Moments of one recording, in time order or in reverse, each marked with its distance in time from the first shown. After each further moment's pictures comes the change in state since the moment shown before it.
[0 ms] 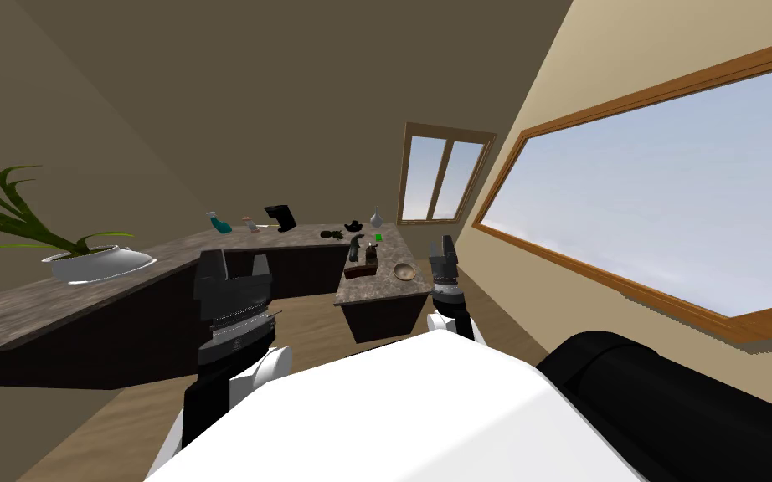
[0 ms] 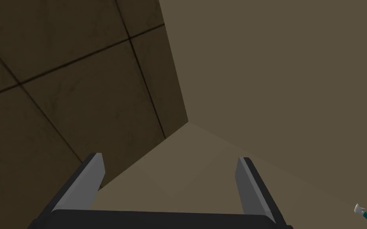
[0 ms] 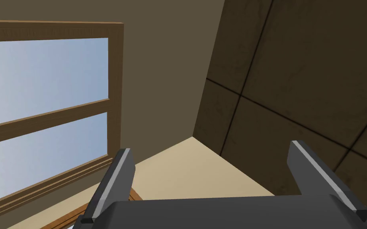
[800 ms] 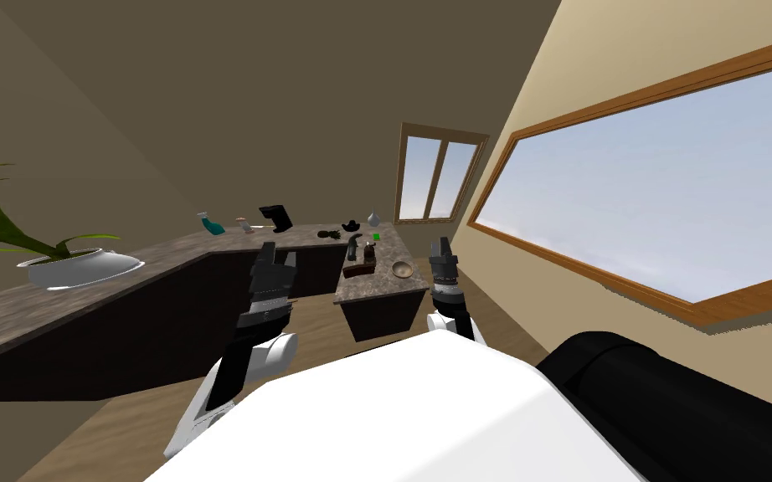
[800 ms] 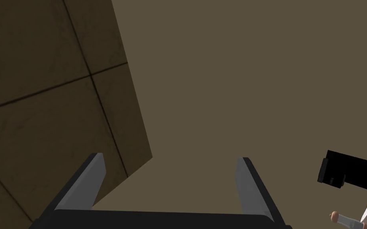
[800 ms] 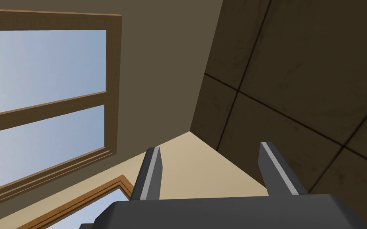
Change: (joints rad) left arm -0.140 0.143 -0.036 0.107 0.036 0.182 -0.005; right arm 0.000 0.000 0.000 0.000 0.000 0.000 0.000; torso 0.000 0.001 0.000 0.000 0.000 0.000
